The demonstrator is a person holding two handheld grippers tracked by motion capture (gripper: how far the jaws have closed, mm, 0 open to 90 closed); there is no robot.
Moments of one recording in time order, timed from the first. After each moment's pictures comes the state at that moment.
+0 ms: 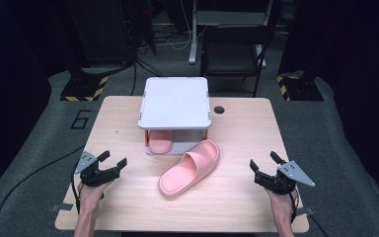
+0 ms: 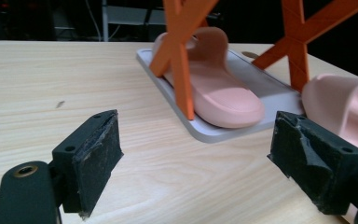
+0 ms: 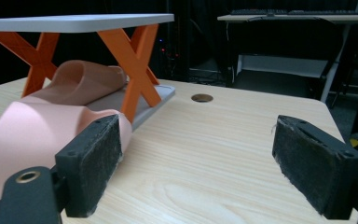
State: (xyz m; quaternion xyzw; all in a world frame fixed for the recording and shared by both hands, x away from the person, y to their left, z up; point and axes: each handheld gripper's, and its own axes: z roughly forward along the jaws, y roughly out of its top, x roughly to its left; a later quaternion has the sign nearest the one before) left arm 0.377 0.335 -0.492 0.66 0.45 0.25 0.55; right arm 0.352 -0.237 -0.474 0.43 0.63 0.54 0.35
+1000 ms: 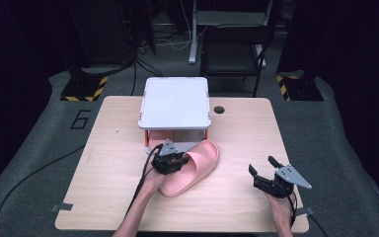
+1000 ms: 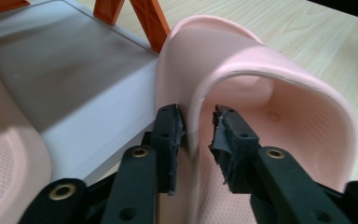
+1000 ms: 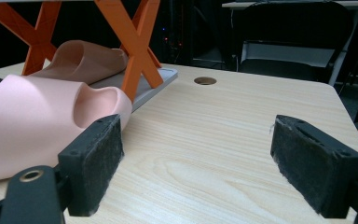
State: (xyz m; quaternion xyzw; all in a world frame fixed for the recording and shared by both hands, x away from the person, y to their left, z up) left arm 0.439 0.145 -0.497 0.81 0.32 0.14 0.47; right arm 0.351 -0.235 -0.492 0.42 0.65 0.53 0.34
